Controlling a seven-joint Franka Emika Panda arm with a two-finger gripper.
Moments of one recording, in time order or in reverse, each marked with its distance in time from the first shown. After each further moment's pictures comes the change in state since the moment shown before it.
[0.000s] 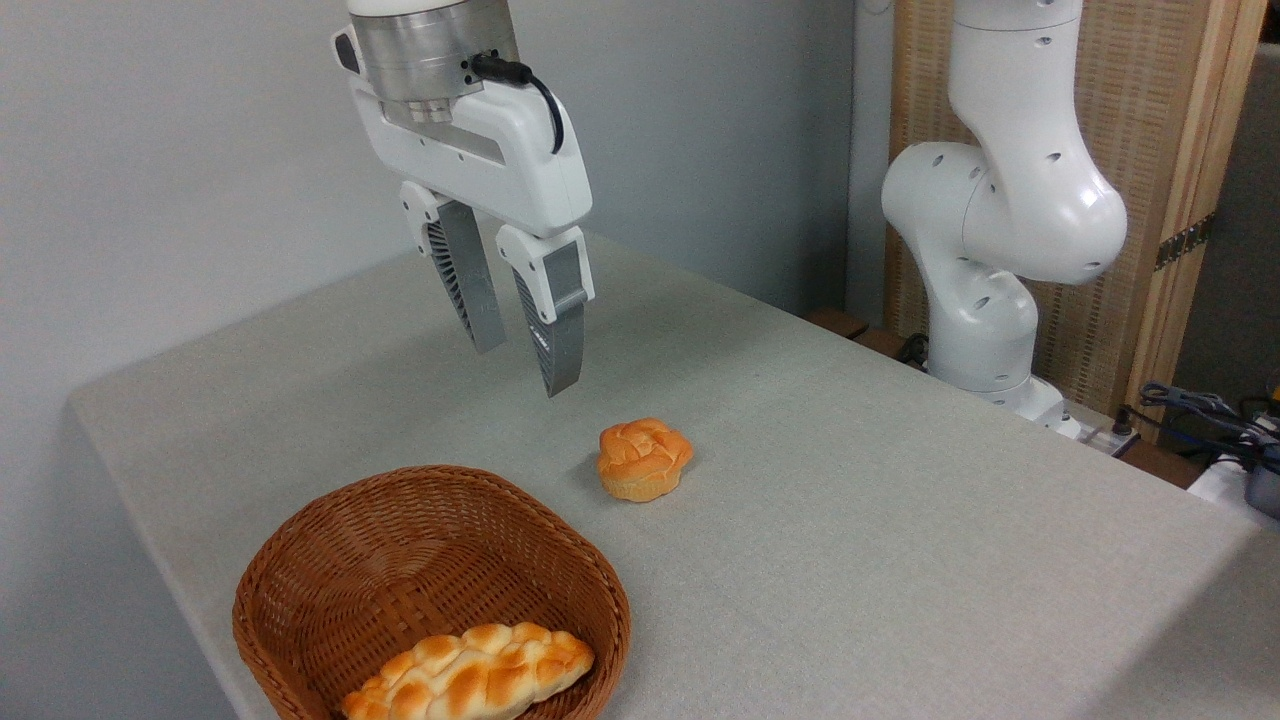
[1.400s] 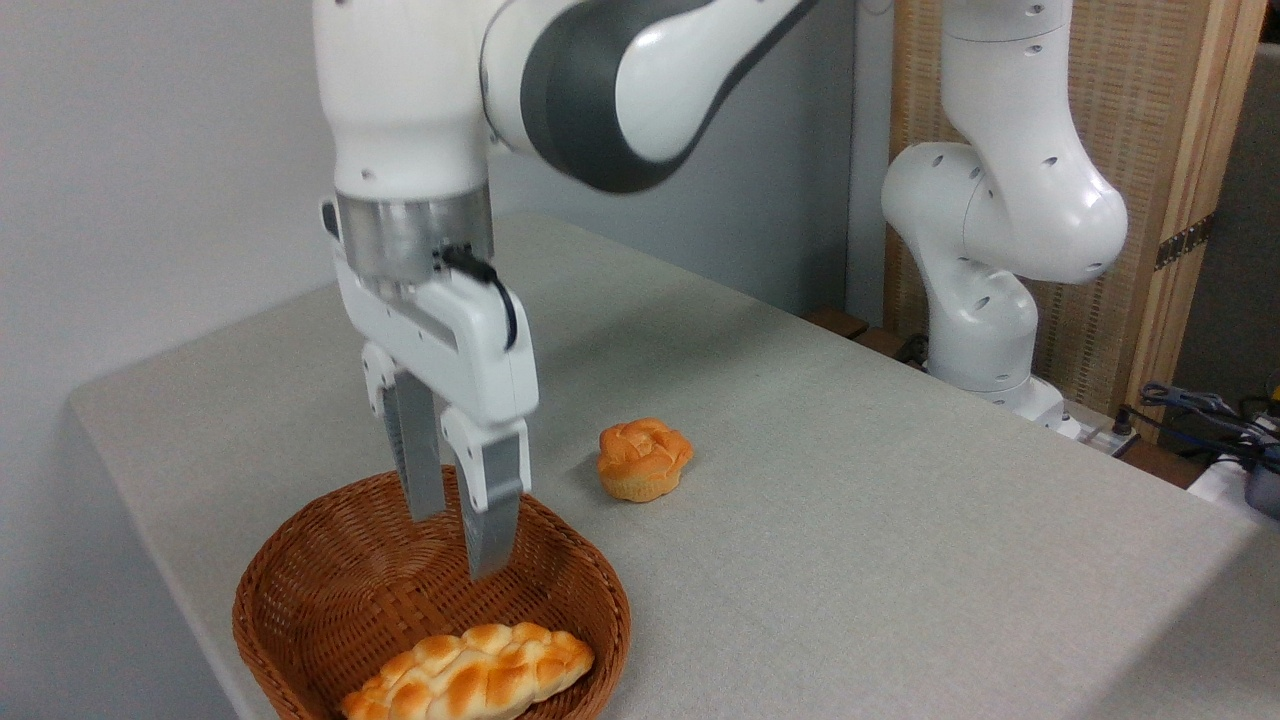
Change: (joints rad) arm 0.017 0.095 0.010 -0.191 0.058 0.489 0.064
